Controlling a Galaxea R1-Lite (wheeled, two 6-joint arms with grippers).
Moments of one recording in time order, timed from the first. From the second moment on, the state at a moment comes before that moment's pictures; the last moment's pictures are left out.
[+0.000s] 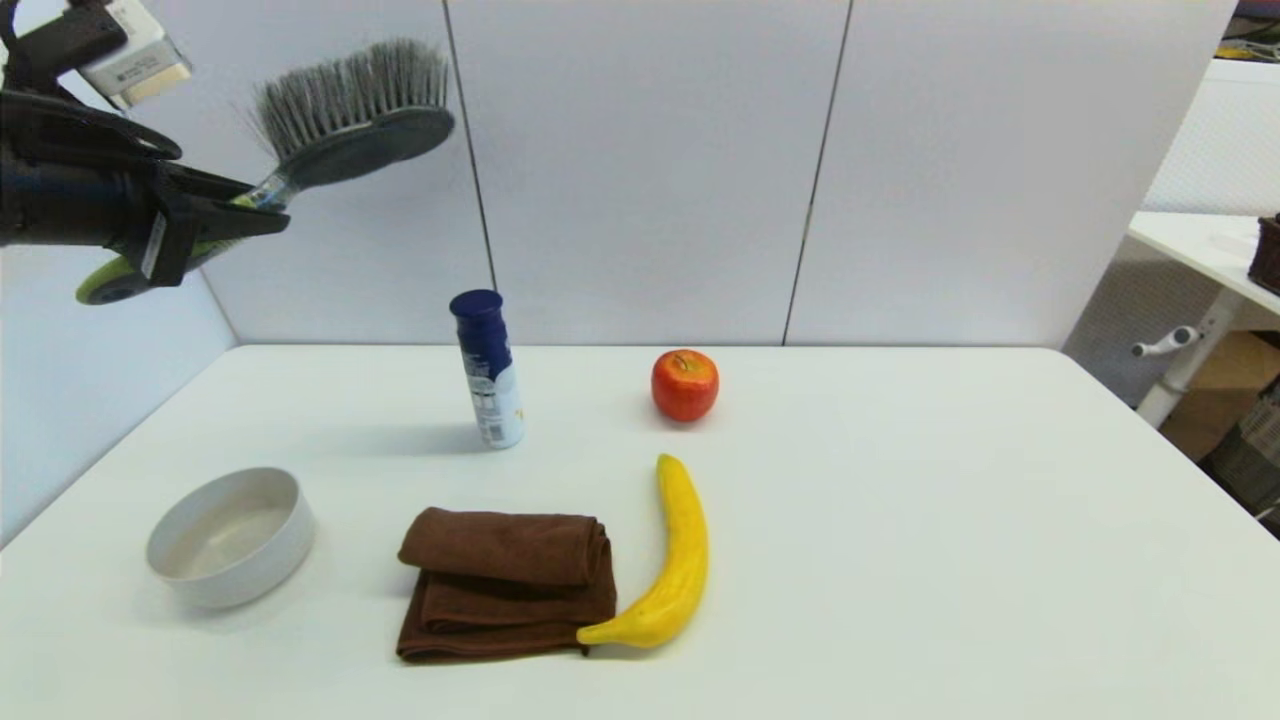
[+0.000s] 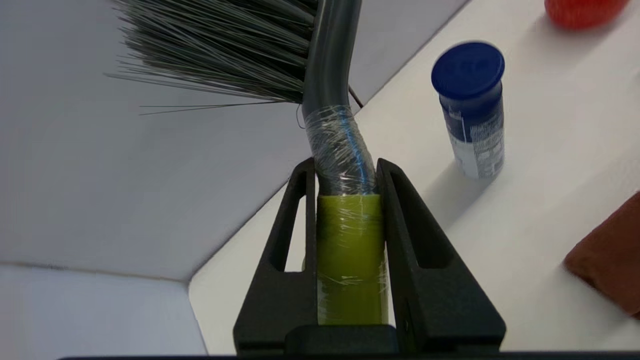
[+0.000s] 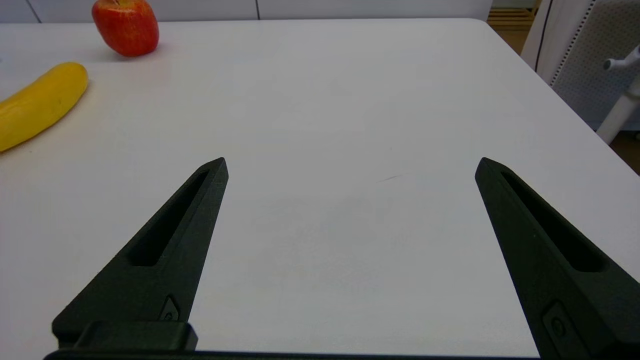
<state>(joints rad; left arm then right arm) 0.07 1.55 -1.52 0.36 -0.46 0.78 0.00 0.00 0.00 0.00 0.00 0.01</state>
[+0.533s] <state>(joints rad) 0.10 1.62 -1.52 0.57 -0.64 1.08 0.00 0.00 0.00 0.00 0.00 0.01</state>
